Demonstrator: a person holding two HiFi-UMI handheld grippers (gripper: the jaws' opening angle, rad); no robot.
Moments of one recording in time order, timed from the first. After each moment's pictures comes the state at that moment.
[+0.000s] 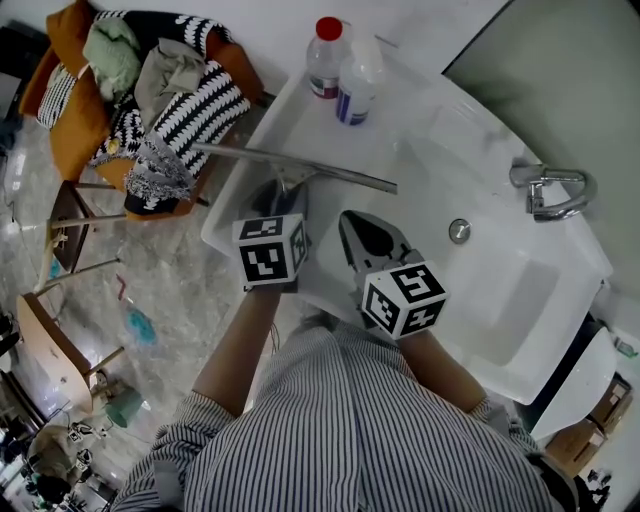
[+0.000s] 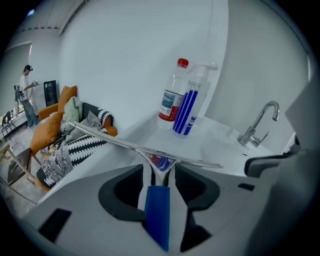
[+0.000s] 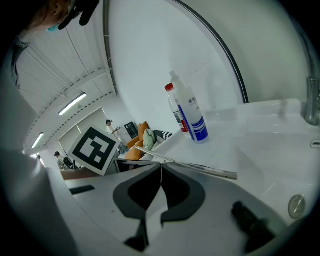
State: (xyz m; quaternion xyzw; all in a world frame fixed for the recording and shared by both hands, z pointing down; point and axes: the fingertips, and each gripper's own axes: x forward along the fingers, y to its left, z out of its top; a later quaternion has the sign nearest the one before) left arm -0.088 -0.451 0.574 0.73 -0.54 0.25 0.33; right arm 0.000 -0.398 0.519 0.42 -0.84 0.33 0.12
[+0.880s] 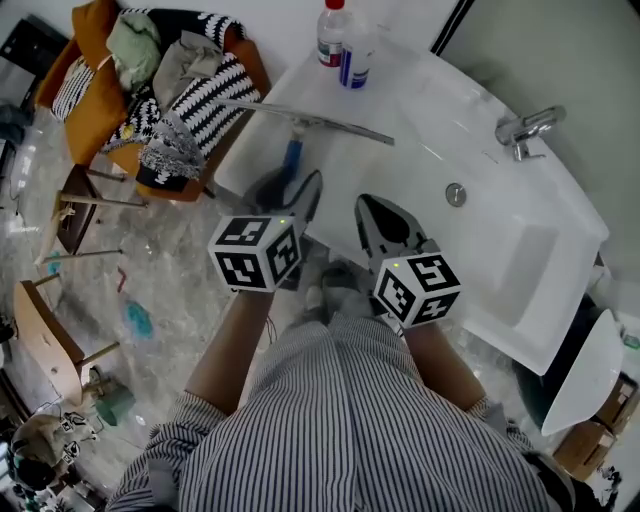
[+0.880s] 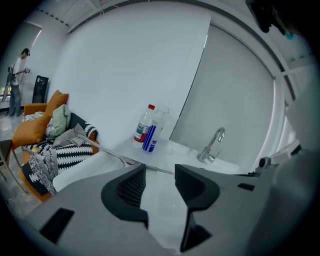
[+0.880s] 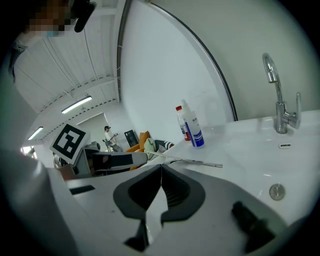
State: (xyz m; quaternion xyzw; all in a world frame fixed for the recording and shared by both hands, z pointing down) left arm -0.068 -0.336 0.466 0.82 -0.48 0.11 0.28; right arm 0.016 -0.292 0.465 0.46 -0.84 0.27 0.08
